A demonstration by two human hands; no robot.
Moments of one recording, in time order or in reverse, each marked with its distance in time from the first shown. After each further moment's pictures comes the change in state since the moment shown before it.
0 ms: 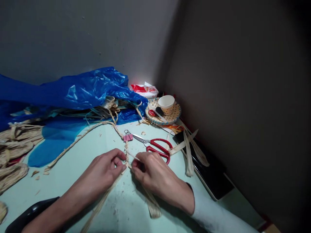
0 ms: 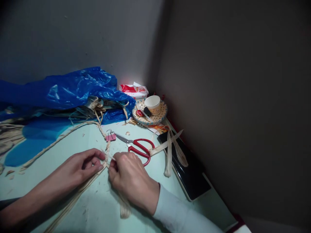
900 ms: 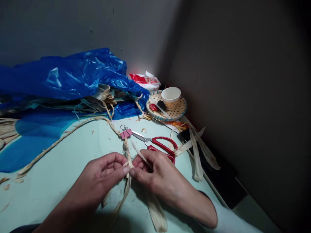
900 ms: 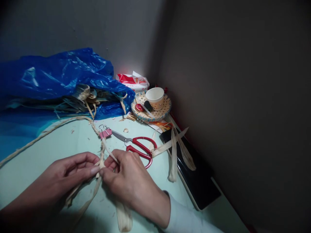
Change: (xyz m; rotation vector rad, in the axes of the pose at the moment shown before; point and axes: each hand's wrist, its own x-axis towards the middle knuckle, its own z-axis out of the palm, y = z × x) left_hand -0.002 0.001 0.016 -0.557 0.025 -0.199; right_hand 0.009 0.005 -0.001 0.433 -0.066 0.174
